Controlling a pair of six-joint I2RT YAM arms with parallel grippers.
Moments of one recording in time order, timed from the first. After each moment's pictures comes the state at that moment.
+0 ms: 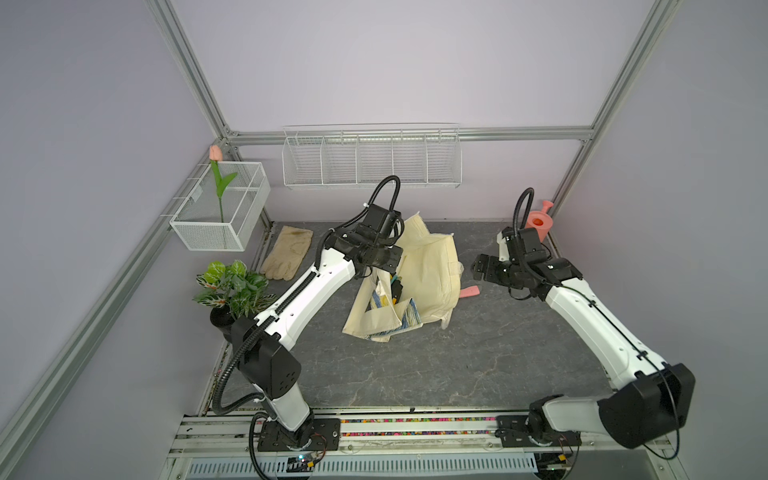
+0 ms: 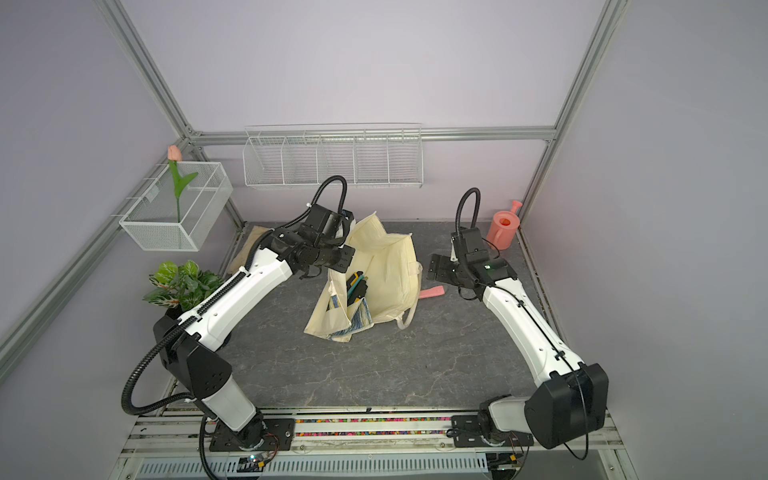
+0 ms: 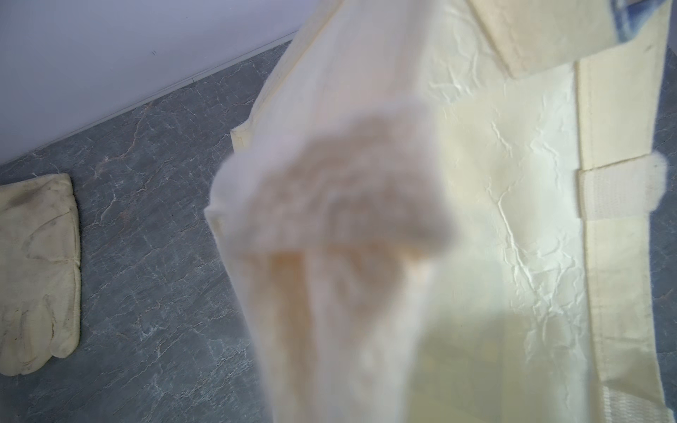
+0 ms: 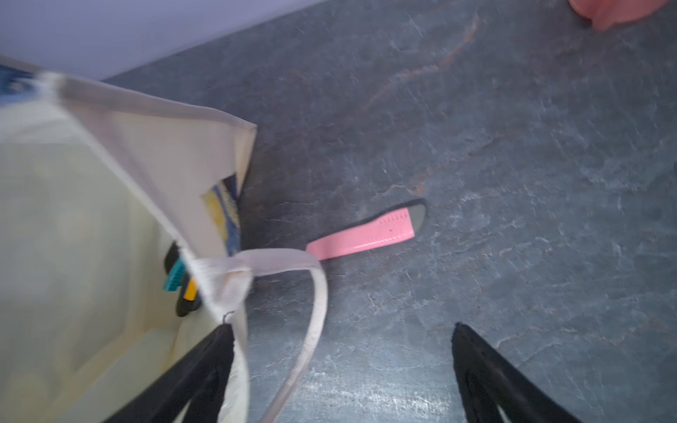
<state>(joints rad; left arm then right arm) -0.65 1.70 1.75 -0.93 -0.09 -0.09 0.28 1.39 1.21 -0.77 -0.02 0.47</state>
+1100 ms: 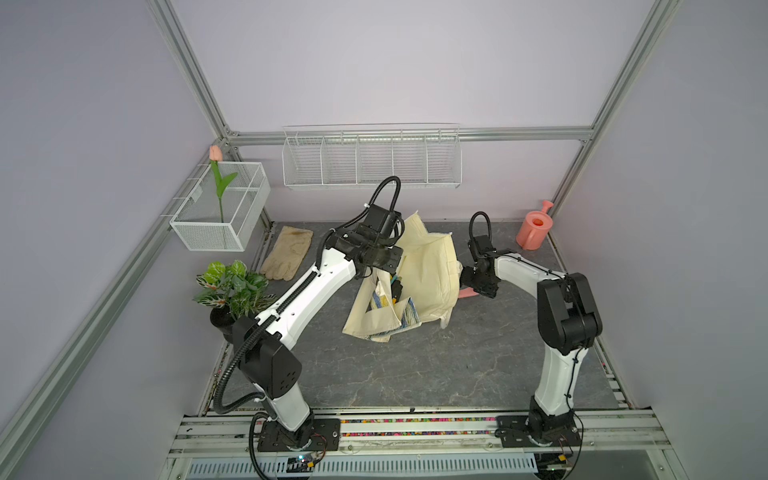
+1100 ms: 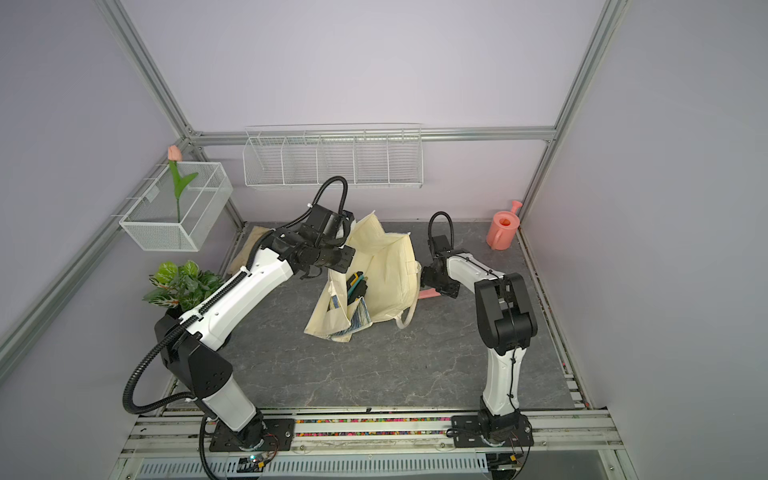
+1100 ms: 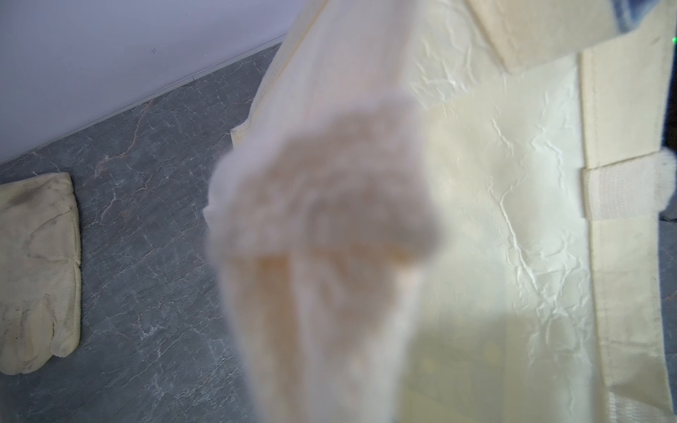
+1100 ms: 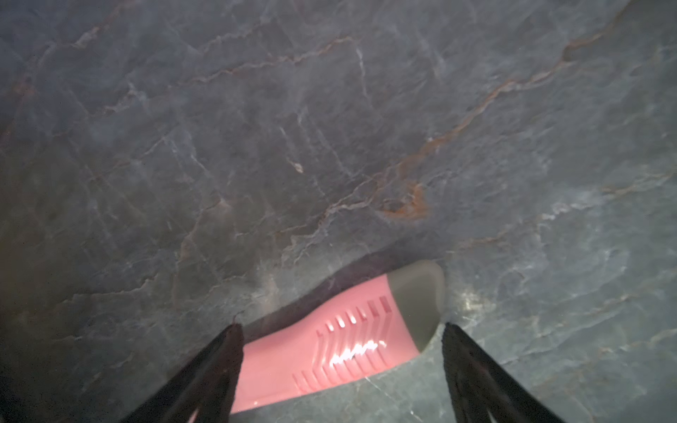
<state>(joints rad) -0.65 1.70 1.75 -0.93 -0.10 -0.09 0.30 2.00 1.41 -0.69 0.03 0.60</state>
